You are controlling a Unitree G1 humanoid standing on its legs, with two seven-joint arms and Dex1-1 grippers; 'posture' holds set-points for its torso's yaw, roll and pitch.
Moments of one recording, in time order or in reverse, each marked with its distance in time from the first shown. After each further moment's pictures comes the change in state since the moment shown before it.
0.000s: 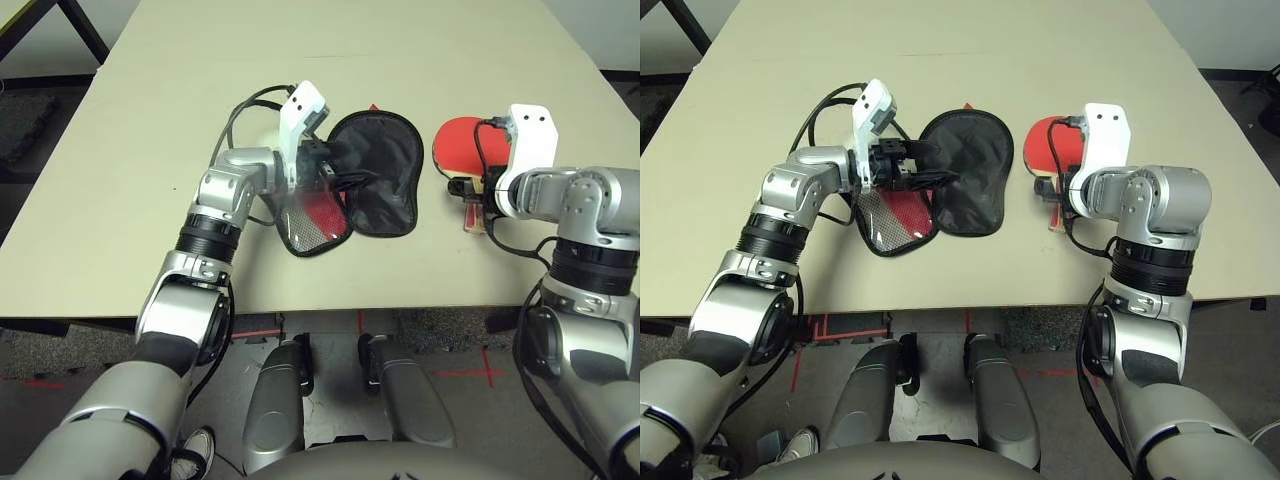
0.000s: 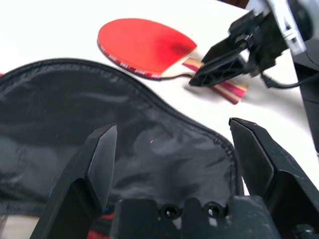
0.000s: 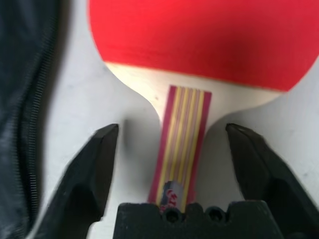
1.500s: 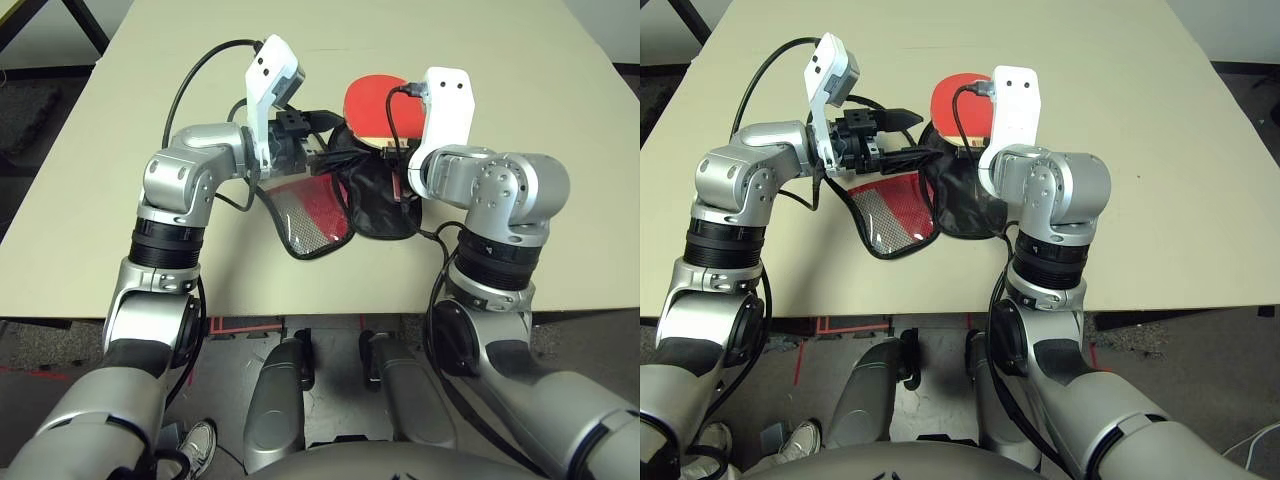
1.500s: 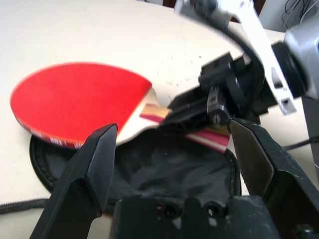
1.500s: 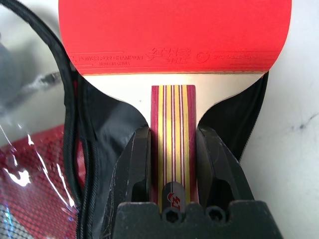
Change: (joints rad) left arm 0.041 0.140 0.049 -0.358 -0.125 0.184 0.068; right arm -0.132 0.458 0.058 -0.204 -0.089 0.035 -0.195
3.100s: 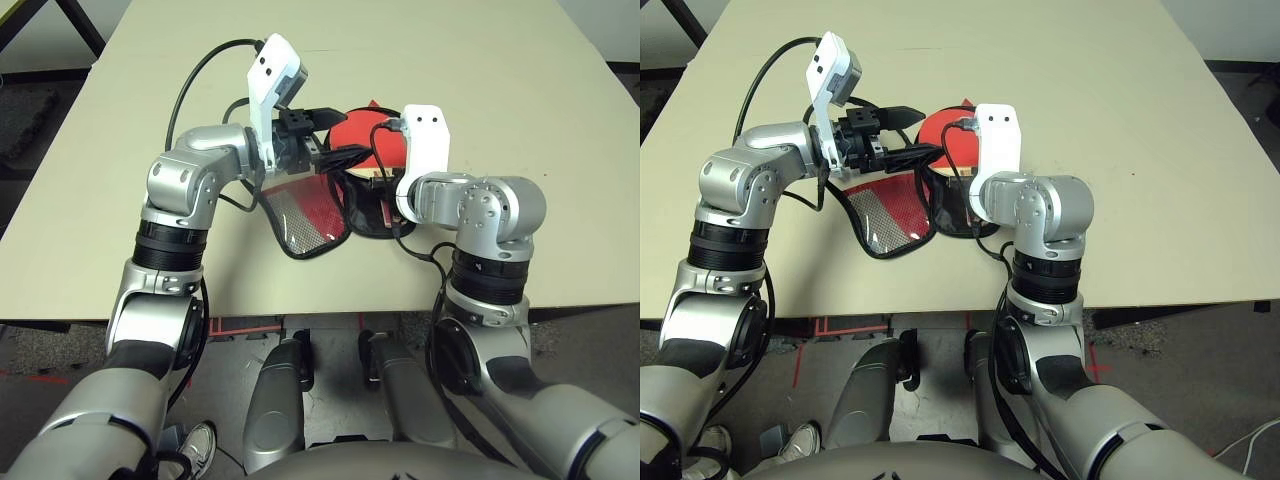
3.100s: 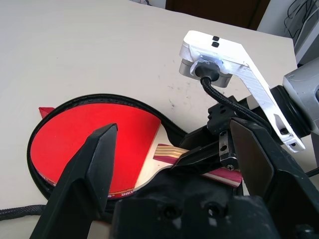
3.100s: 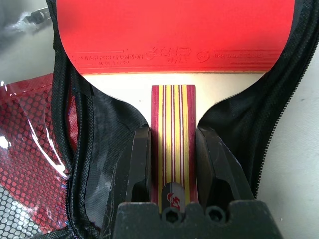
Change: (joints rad) left arm 0.007 -0.006 -0.002 0.007 -0.011 -0.011 0.030; right arm 0.074 0.000 0.040 0.037 0.086 0.000 -0.007
